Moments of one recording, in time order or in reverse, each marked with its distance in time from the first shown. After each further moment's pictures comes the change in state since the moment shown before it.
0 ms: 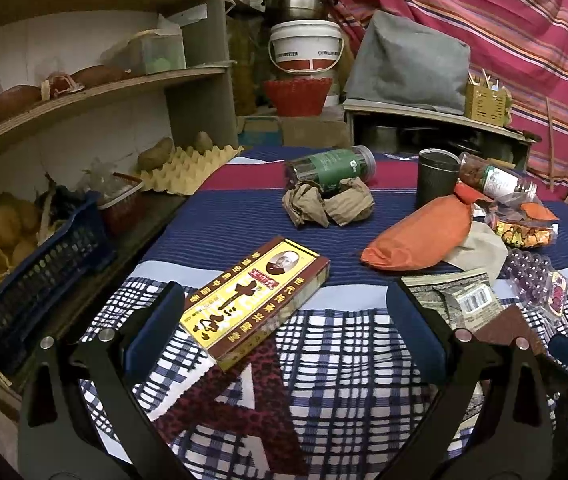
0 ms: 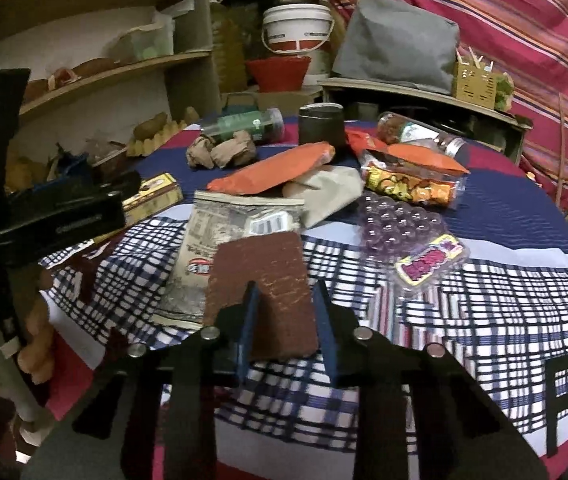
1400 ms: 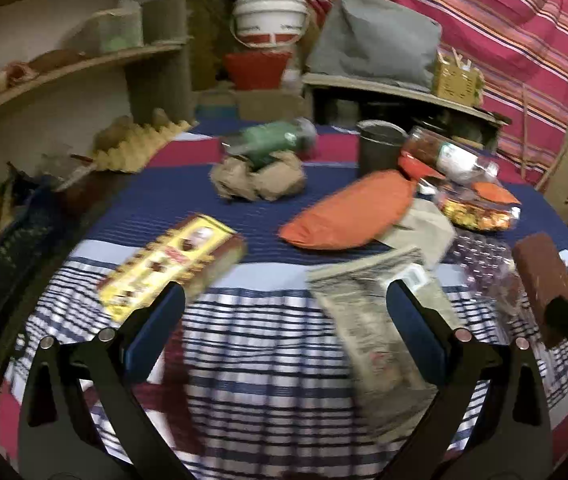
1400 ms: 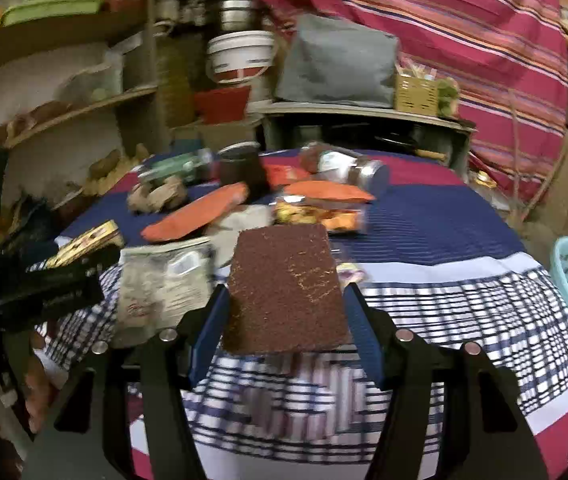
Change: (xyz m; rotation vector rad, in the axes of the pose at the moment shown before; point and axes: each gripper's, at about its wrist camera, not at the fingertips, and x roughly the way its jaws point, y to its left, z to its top) left arm 0.003 -0.055 0.001 0.012 0.121 -0.131; right arm -0.037 -0.063 0.014 0.132 -0.092 -0.125
